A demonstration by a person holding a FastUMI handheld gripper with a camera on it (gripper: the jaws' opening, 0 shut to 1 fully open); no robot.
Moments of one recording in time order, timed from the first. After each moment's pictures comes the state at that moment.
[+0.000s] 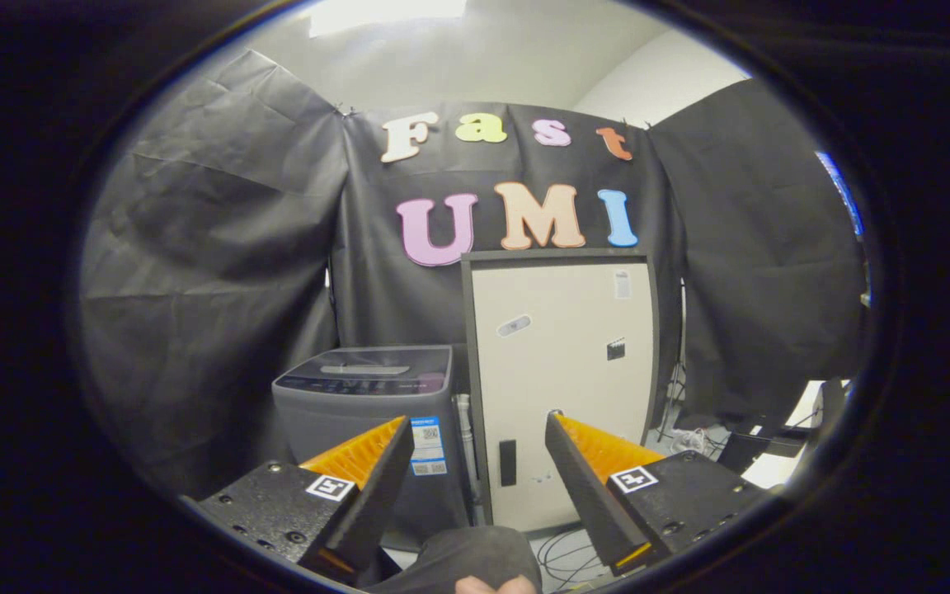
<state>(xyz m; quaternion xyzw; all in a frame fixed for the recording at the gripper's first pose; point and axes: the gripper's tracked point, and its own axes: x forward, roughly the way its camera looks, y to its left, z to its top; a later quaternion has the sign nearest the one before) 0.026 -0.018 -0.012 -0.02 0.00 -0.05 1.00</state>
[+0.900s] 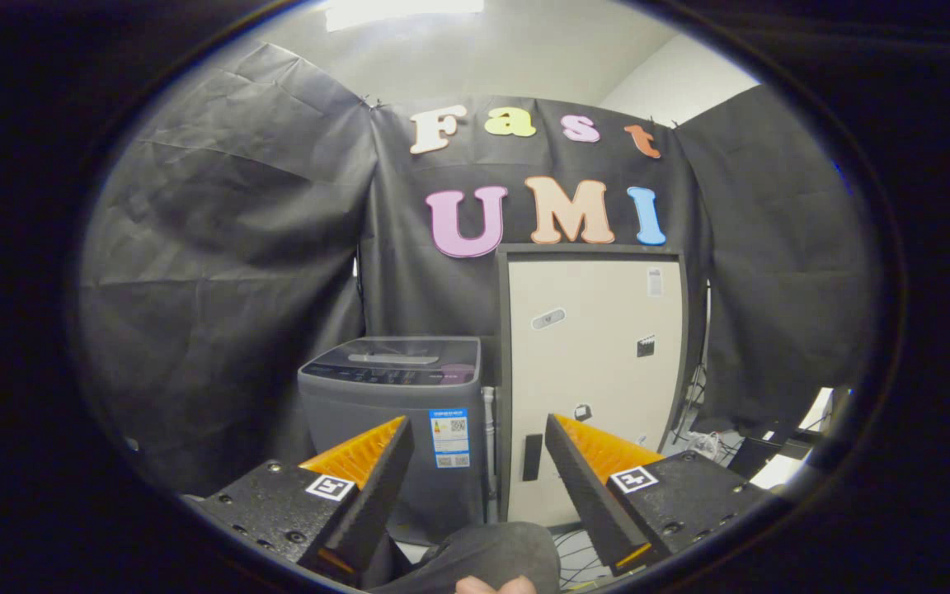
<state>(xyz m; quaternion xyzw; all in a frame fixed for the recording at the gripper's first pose) 0.025 -0.001 -0.016 -0.03 0.01 -0.01 1.00</state>
